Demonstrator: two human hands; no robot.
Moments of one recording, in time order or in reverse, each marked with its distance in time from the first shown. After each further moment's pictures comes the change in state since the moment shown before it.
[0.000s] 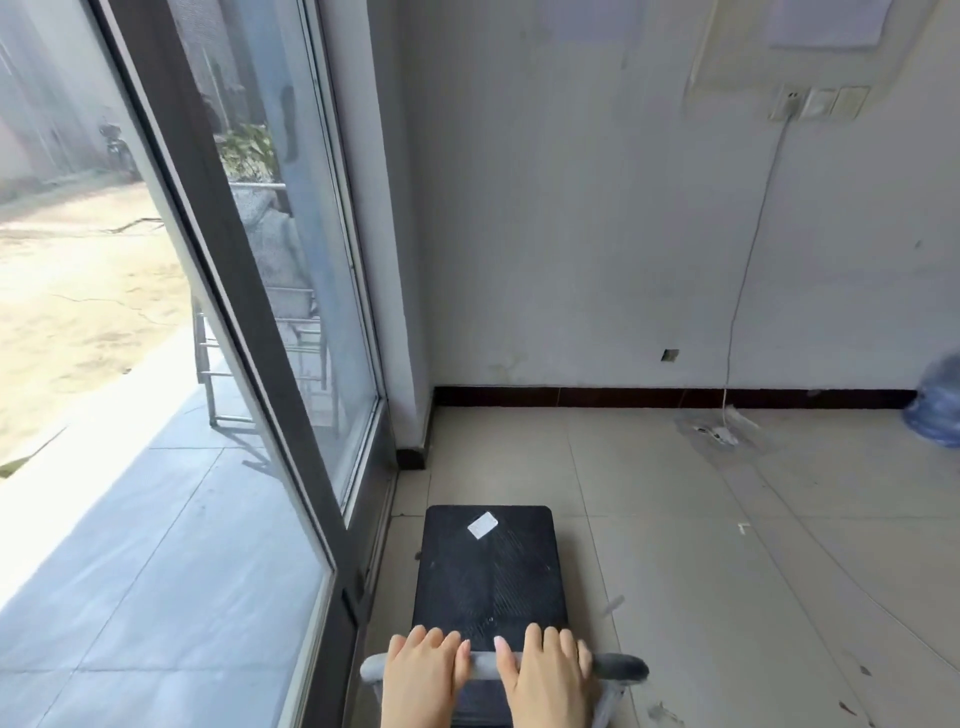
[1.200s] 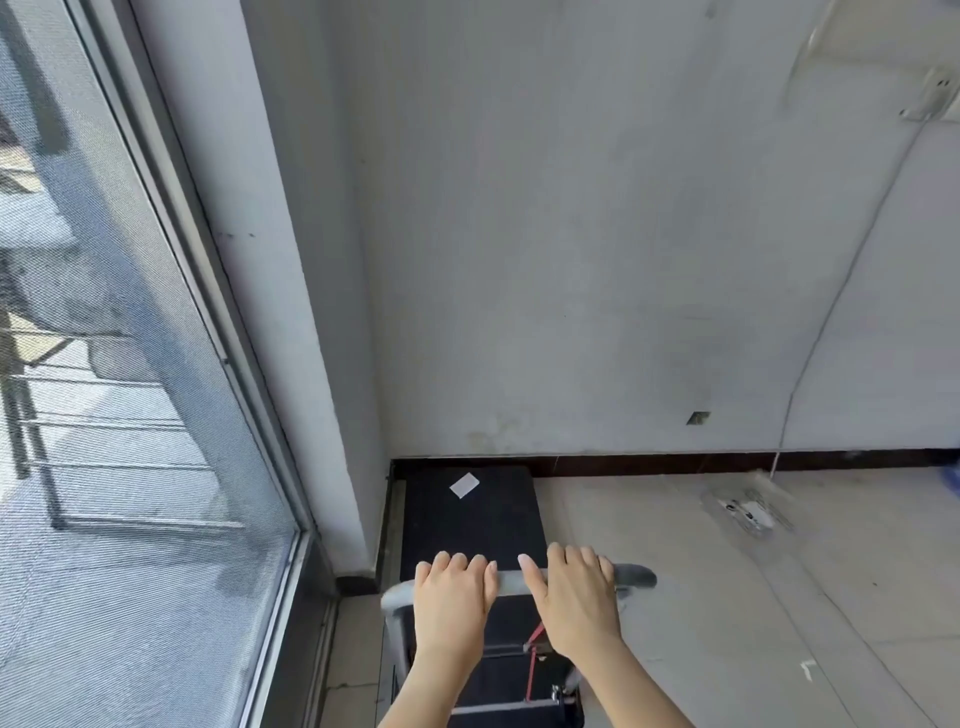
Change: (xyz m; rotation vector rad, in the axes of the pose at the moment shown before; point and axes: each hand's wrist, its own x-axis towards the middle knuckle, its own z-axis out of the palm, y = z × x) left_hand 0.549 -0.068 0.159 -0.085 -0.222 0.096; right_hand 0.548 -0.058 0.208 -0.132 -0.150 -0.049
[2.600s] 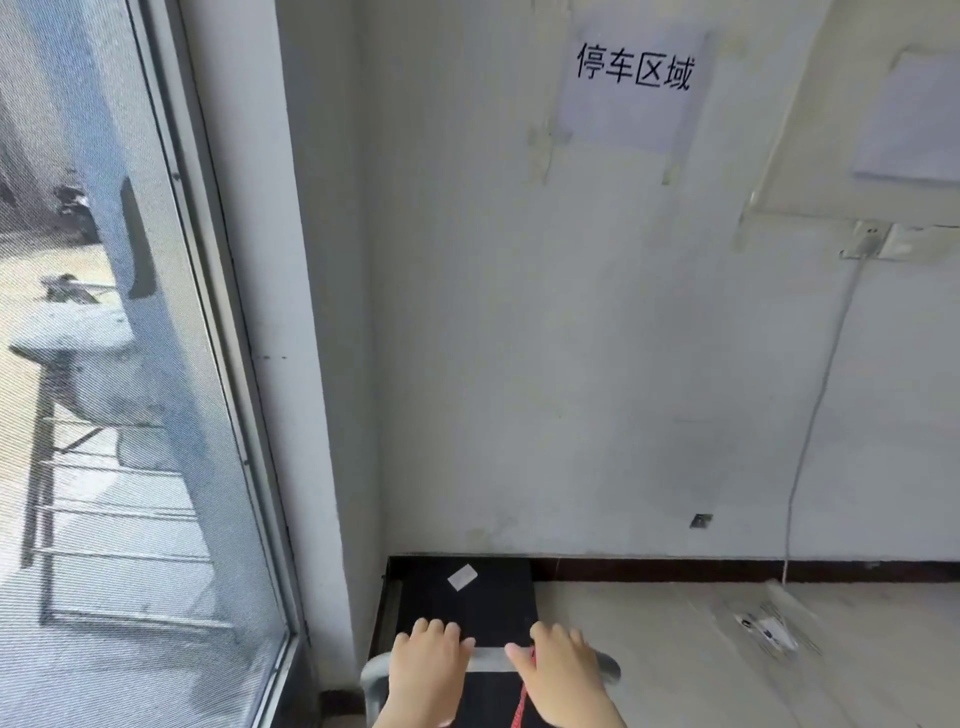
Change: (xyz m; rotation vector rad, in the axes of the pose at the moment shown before) left_hand 0.035 -0.004 -0.050 0.122 -0.213 -0.066; right_hand 0.045 0.011 -0.058 0.076 -0.538 -0.066
